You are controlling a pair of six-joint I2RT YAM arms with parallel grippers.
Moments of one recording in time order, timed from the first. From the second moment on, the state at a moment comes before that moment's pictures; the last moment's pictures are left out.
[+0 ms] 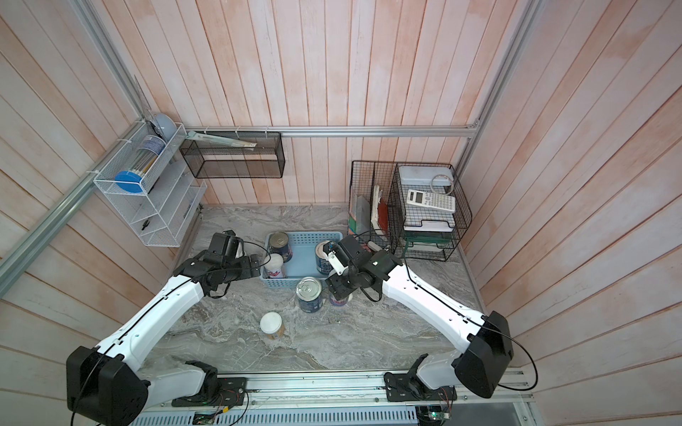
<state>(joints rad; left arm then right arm) -0.29 1.25 1.01 -0.71 -0.15 -0.39 0.80 1.39 1.29 -0.92 0.01 0.10</state>
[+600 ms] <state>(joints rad) -0.25 1.25 0.98 -0.69 -0.13 -0.39 0.80 1.73 1.87 -0.96 0.04 -0.05</state>
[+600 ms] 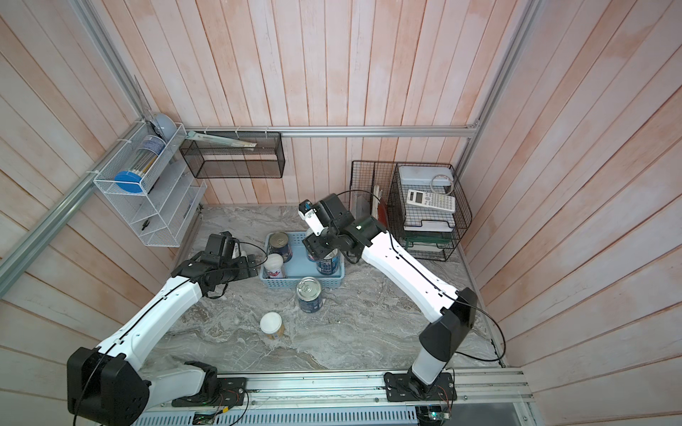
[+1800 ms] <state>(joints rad) -0.21 1.25 0.96 -0.67 -0.11 -0.37 0.71 2.31 2.33 -1.00 -0.02 -0.13</state>
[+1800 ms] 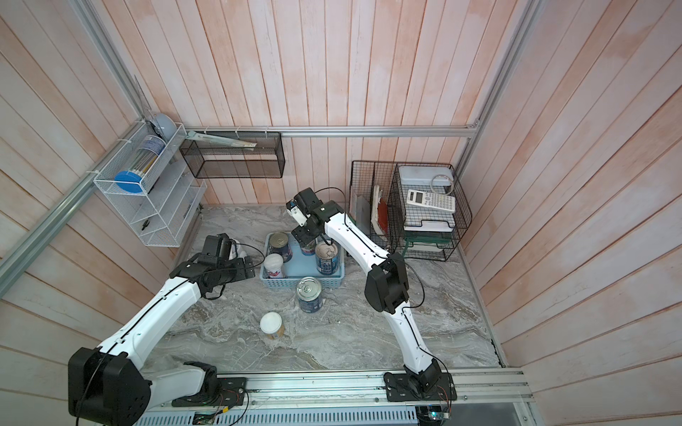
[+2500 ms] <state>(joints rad) -0.21 1.25 0.95 -0.66 -0.11 -0.36 0.70 2.39 2.34 -0.92 -0.07 -0.13</state>
